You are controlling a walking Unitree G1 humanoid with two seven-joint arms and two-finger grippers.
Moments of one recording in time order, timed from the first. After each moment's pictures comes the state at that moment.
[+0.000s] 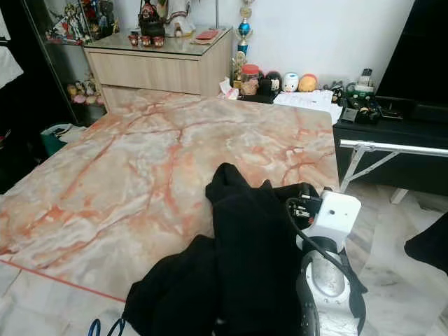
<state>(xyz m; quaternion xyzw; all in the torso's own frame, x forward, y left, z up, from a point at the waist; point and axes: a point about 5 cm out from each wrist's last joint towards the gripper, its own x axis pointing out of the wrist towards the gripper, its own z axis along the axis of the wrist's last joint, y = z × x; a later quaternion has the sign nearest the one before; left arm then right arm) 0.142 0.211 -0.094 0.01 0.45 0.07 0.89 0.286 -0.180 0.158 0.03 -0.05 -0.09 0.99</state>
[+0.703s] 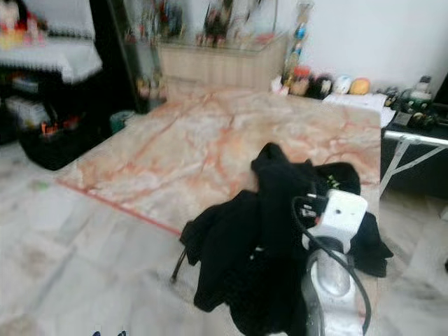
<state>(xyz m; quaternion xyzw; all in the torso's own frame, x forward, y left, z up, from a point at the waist) 0.128 0.209 -0.100 0.01 0.47 0.06 0.88 0.286 -0.183 0.156 0.03 -0.04 -0.10 0.99</state>
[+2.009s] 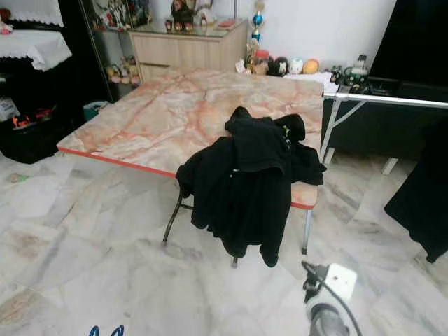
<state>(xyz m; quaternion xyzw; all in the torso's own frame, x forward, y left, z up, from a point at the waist) 0.135 0.210 -0.097 0.01 0.46 0.07 0.88 0.249 -0.218 -0.007 0.10 0.27 -0.15 0.95</state>
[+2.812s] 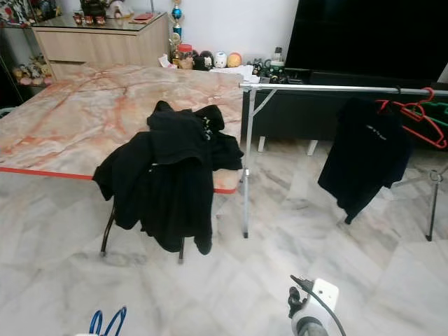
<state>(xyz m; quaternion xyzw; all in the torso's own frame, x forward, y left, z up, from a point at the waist) 0.159 0.214 -0.085 0.04 0.42 0.05 0.91 0.254 -0.205 -0.027 0.14 0.27 -0.12 0.95</state>
